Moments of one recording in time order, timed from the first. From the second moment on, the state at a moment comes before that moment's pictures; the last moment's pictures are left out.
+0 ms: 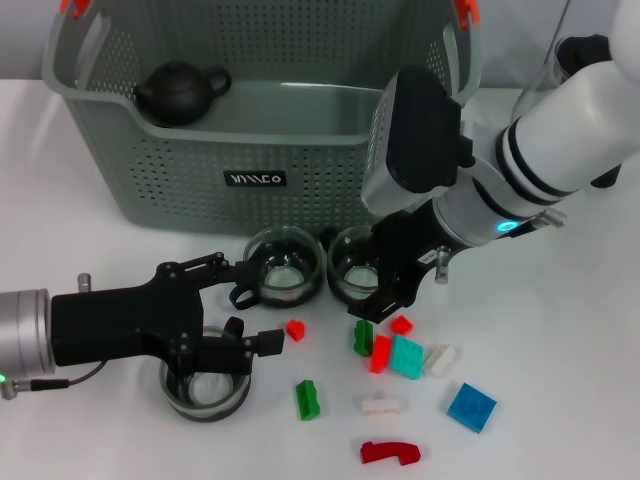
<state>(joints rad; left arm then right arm) -0.43 -2.10 0.55 0.61 2.07 1.77 -1.18 0.90 2.11 -1.57 -0.85 -2.35 -1.20 2.03</state>
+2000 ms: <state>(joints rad) -0.43 -2.11 0.55 0.60 2.07 1.76 -1.18 0.91 2.11 -1.72 -0.80 -2.33 -1.08 2.08</state>
